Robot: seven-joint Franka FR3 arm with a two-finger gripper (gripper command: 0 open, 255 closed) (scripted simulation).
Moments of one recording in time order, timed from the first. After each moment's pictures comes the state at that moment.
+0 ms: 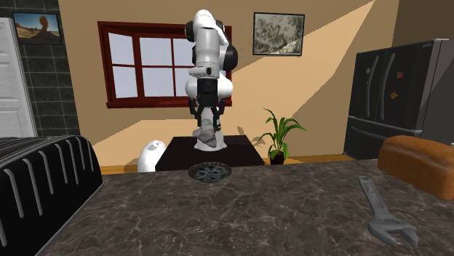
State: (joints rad) arm 0.09 -0.59 -0.12 -2.83 -0.13 2.38 -0.29
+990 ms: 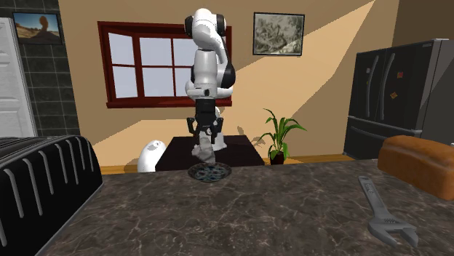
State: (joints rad) arm 0.07 -0.42 -0.15 -2.93 -0.16 2.64 -0.30
